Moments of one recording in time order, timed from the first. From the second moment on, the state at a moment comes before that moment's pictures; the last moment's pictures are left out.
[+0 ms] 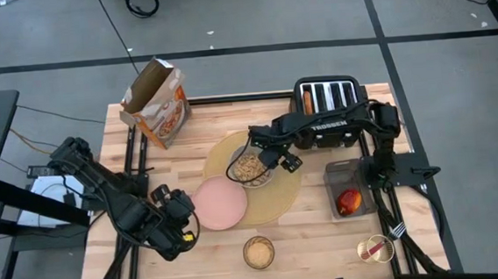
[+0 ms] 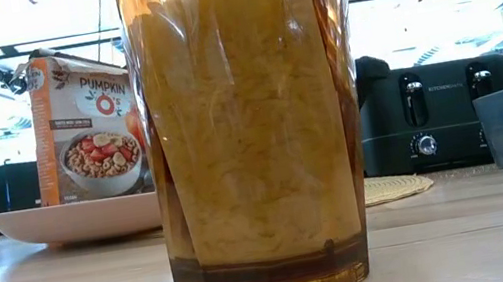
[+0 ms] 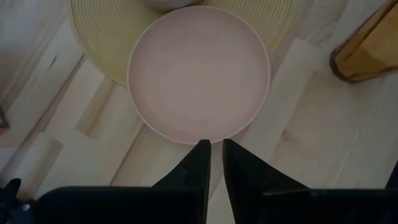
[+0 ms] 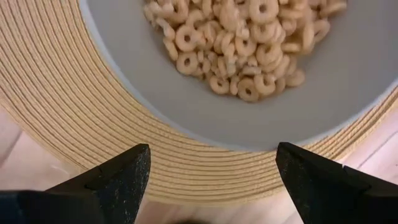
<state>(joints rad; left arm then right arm) -0.74 1.46 1.35 -1.28 -0.48 -1.20 -0.15 1.89 1.44 -0.94 0.05 -0.81</state>
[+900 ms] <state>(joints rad) -0.52 1.48 0.88 -0.44 -0.44 -1.36 -0.48 1.26 1.35 -1.03 0.29 0.51</state>
